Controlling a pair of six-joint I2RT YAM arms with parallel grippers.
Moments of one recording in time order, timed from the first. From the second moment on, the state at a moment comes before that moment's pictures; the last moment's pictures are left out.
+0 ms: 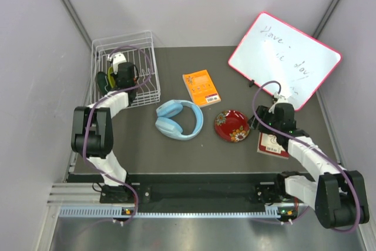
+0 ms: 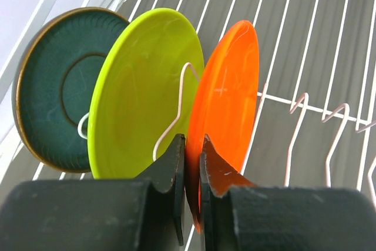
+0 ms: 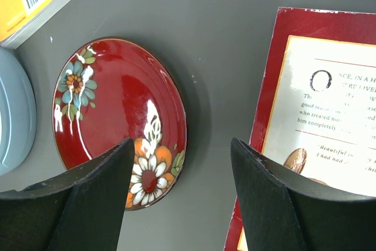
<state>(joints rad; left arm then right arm) -0.06 1.74 1.07 0.21 -0.54 -0.23 0.13 1.05 0.43 -0.07 -0.15 0.44</state>
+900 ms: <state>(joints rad) -0.26 1.11 0.84 0.09 -0.24 -0.51 0.26 0.92 0.42 0.02 -0.32 0.53</state>
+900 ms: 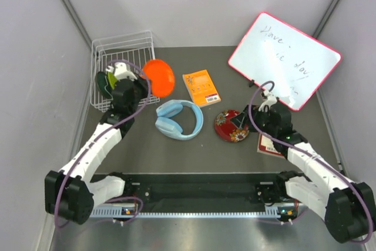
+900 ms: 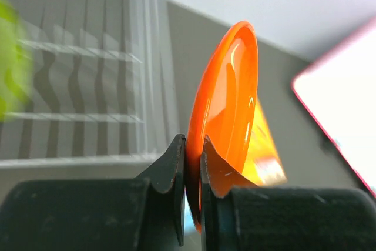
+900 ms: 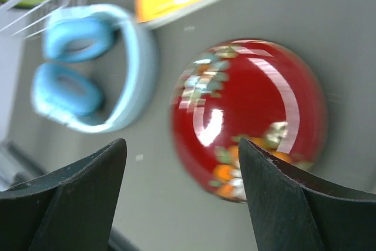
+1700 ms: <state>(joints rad) -0.63 1.20 0.61 0.34 0.16 -0.79 0.49 1.26 0.48 0.54 -0.38 0.73</state>
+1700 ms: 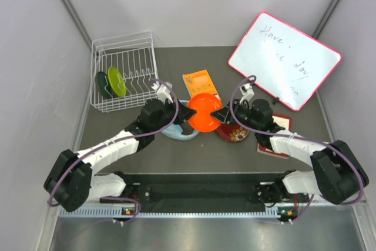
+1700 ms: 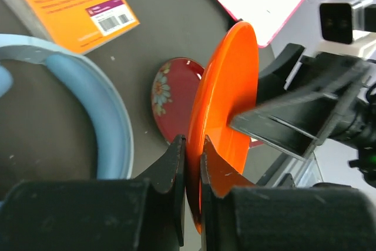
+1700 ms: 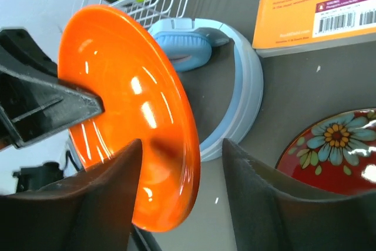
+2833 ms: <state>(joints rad) -0.48 1.06 0.71 0.03 -0.70 -0.32 0.15 1.03 0.32 0.10 -0.26 0.57</state>
